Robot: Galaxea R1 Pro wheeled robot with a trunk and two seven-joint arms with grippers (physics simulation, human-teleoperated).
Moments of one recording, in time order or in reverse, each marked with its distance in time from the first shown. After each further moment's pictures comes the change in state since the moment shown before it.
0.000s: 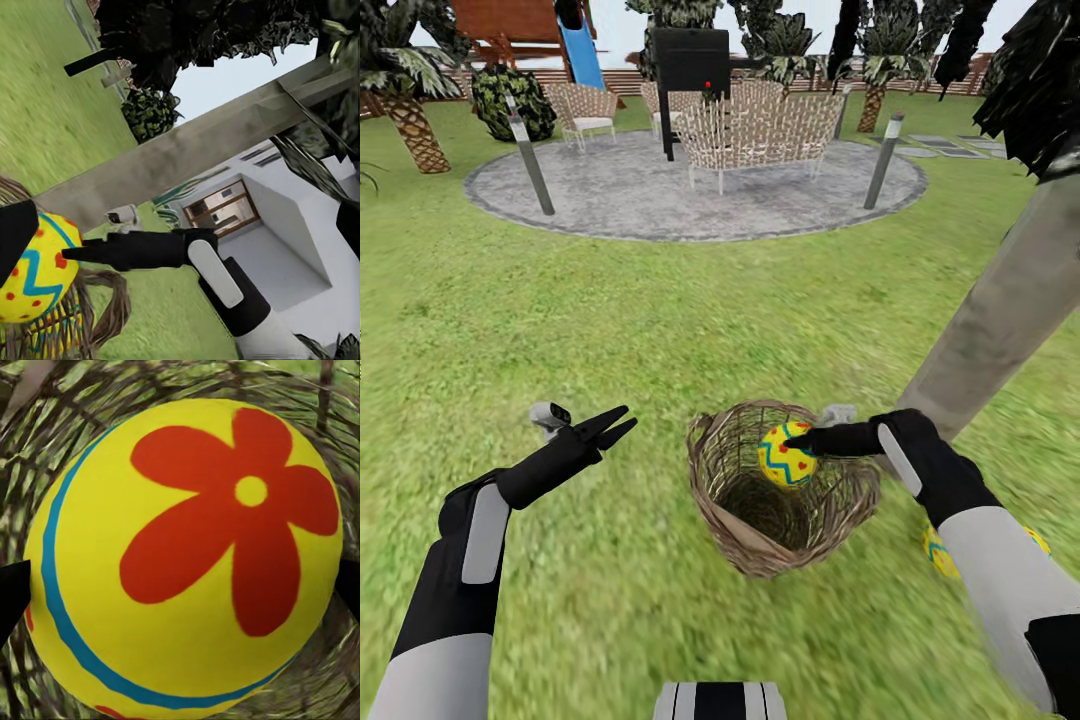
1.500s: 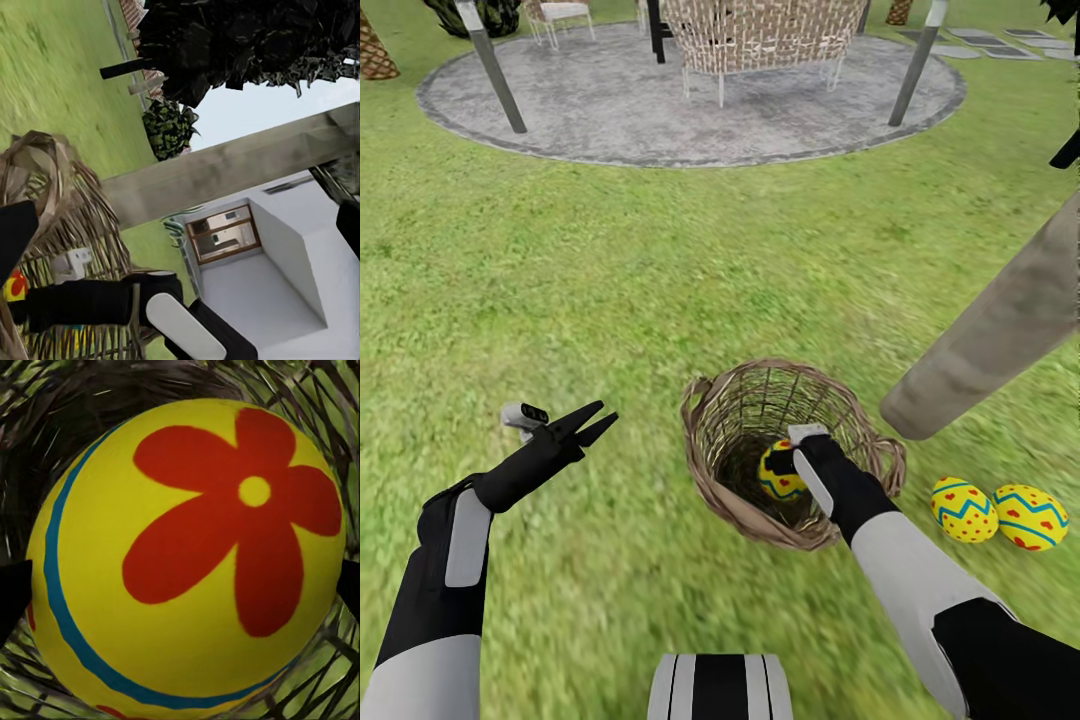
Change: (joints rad) left arm 0.001 0.009 0.078 -0.001 0.001 -0.001 -0.064; right arm -0.003 0.274 0.062 0.211 0.023 -0.171 -0.744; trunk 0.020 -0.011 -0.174
